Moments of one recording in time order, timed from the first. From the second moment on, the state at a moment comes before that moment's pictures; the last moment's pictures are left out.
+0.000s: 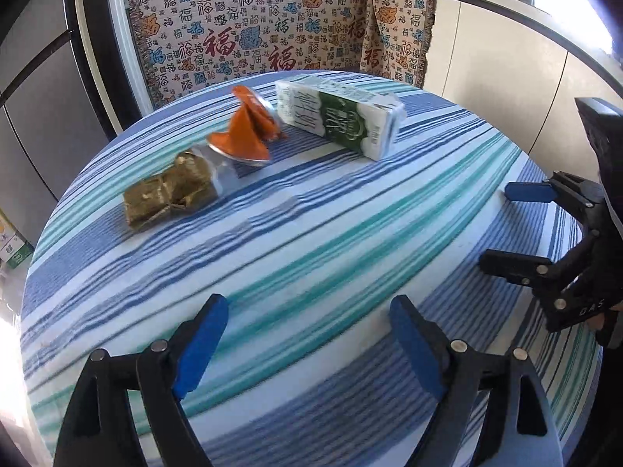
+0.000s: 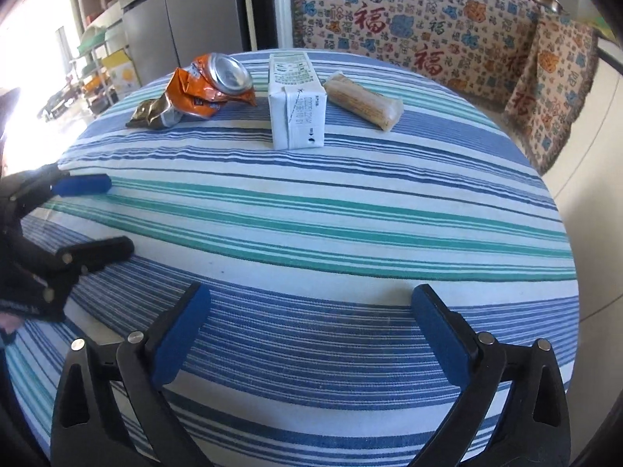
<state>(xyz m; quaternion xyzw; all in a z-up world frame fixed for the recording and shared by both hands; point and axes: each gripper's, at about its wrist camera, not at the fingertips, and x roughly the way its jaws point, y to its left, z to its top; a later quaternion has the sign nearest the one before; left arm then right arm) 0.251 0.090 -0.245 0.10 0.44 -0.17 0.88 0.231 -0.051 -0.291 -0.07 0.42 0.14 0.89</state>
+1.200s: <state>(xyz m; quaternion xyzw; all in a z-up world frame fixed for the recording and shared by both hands) 0.293 0.130 -0.233 0.01 0.48 -0.22 0.85 0.230 -0.053 -0.290 -0.07 0.42 0.14 0.89</state>
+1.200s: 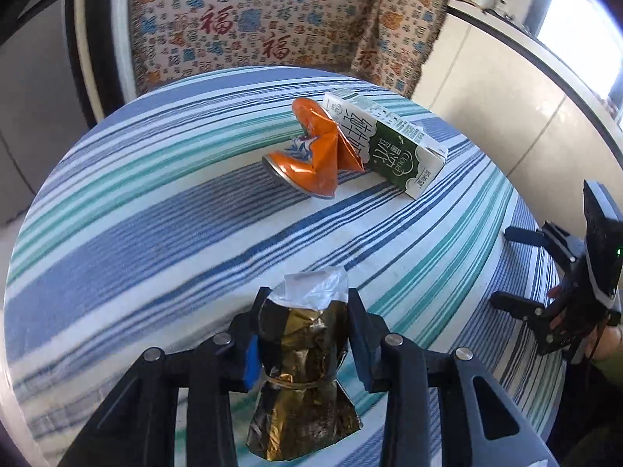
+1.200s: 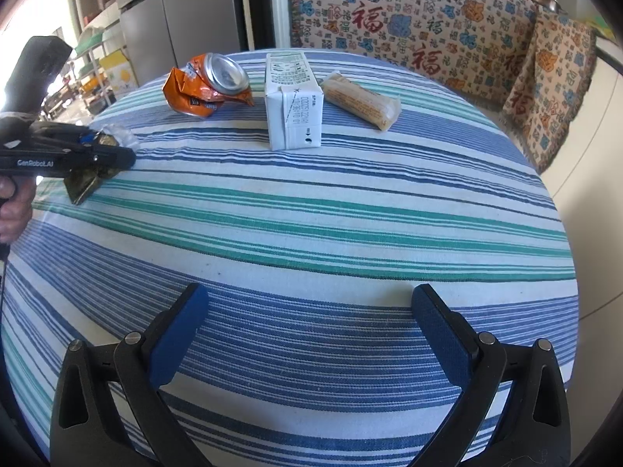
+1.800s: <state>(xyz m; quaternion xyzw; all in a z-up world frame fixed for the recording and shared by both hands) 0.237 0.094 -0.245 0.03 0.44 -0.08 0.89 0.273 -0.107 -0.285 -0.04 0.43 0.10 0.89</state>
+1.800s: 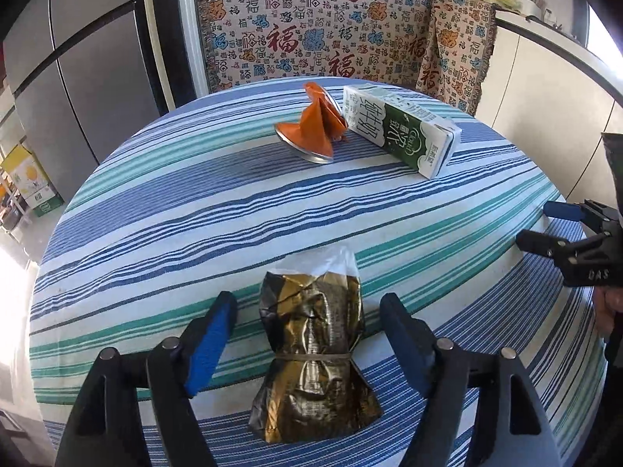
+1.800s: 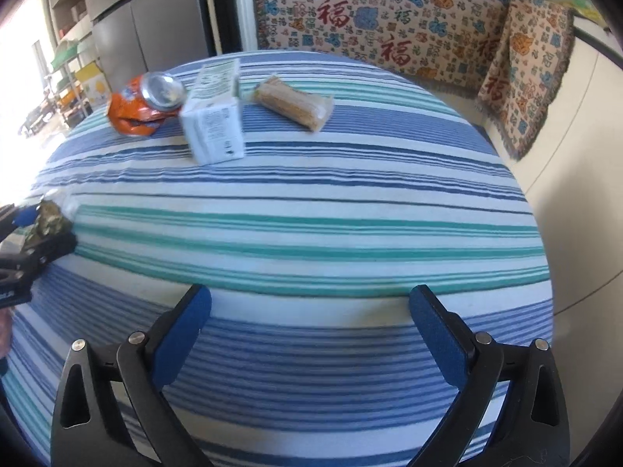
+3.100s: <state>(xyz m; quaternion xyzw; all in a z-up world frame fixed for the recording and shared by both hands) 0.237 0.083 -0.248 0.03 0.45 -0.05 0.89 0.229 -0.045 -0.282 -0.04 0.41 0.18 0.89</state>
